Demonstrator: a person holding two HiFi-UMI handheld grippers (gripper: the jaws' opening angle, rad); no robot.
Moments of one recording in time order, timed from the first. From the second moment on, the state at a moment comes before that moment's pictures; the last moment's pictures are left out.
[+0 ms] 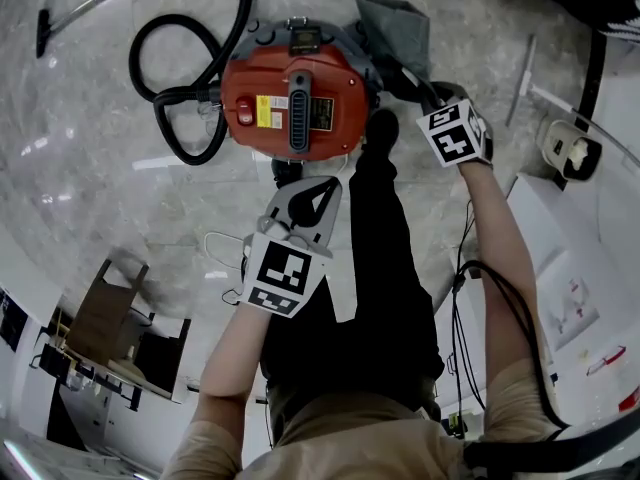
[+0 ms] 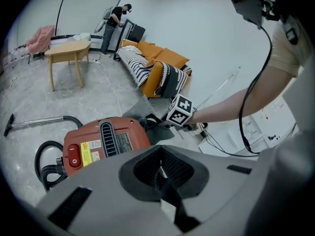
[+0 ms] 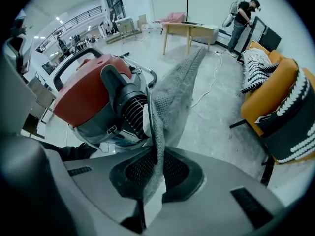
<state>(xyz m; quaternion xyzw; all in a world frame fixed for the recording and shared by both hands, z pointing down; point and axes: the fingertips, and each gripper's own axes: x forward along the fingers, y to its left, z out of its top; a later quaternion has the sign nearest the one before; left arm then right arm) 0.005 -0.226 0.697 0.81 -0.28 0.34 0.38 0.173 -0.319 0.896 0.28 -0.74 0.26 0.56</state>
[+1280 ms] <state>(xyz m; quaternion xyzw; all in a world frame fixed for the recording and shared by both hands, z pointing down) 0.018 -0.234 0.668 0.82 -0.26 0.36 0.36 0.256 -0.314 0.854 0.47 -0.64 0.45 0.42</state>
